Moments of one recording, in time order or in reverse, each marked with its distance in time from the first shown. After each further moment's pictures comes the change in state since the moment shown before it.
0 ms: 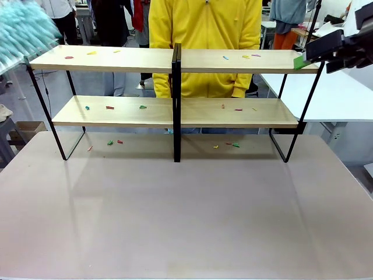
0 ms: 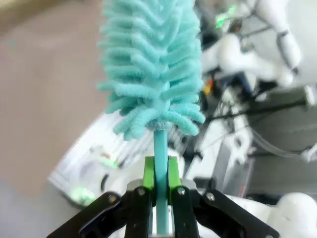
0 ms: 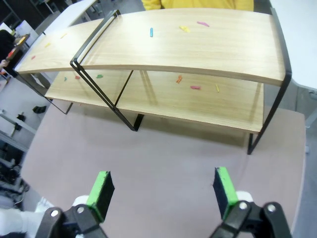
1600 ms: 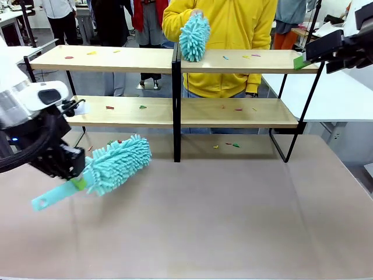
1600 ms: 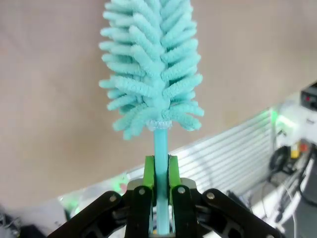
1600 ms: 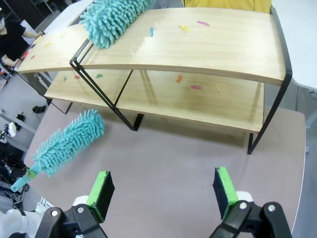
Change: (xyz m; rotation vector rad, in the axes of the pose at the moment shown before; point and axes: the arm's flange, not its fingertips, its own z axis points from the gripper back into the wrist) left arm 0.135 0.035 -0.320 0.531 0.146 0.381; right arm 0.000 0.000 0.000 0.000 0.001 0.000
